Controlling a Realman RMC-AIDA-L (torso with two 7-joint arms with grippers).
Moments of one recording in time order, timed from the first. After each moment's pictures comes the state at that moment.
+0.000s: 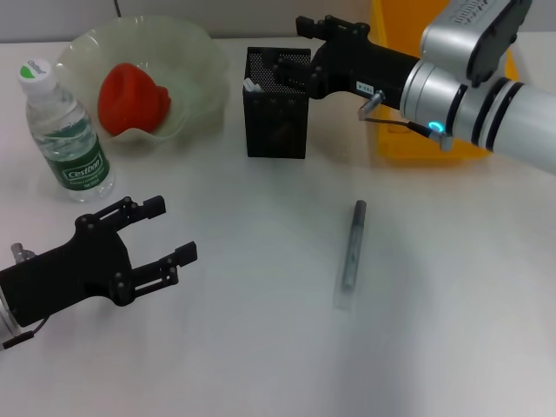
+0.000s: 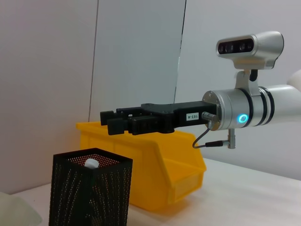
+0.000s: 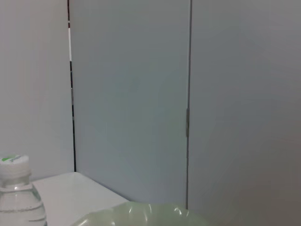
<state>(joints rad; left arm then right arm) -0.34 -2.05 0.54 0.33 1.90 1.63 -0.82 0.74 2.09 -1.54 -0.38 -0.79 -0.83 0.88</state>
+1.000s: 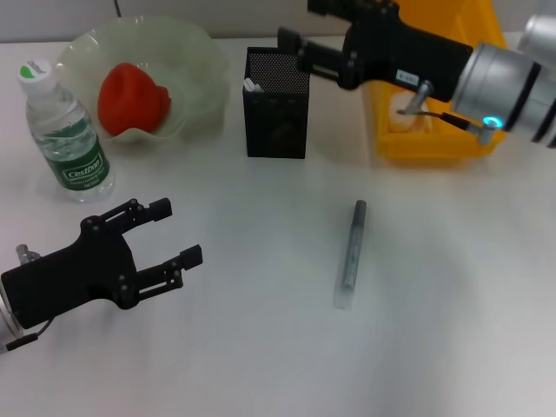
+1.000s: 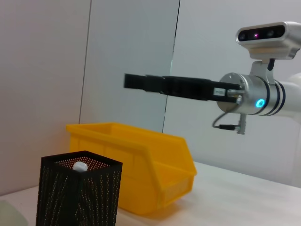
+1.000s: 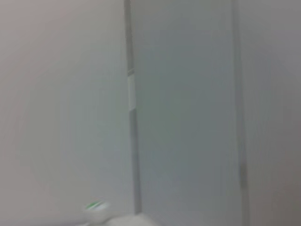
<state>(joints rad) -0.35 -2.05 0.55 0.33 1.90 1.64 -0.84 0.66 2.02 -1.44 -0.45 -0.91 -1.15 0.96</state>
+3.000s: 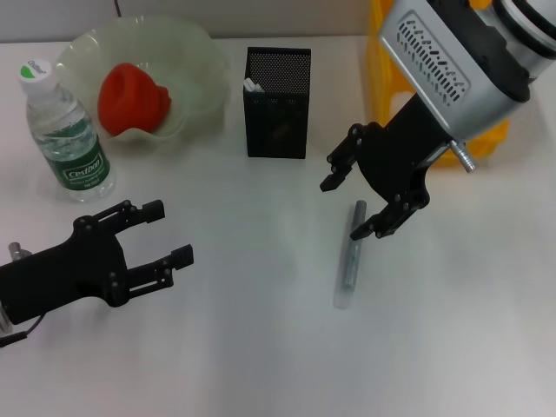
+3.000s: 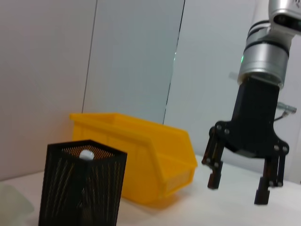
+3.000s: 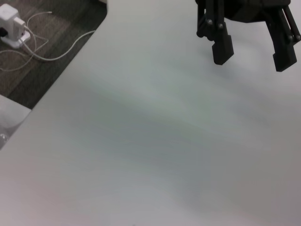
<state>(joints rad) -0.36 -2.03 0.55 0.34 1.92 1.64 -0.91 1.00 2.03 -1.25 -0.87 -2.39 -1.65 1.33</state>
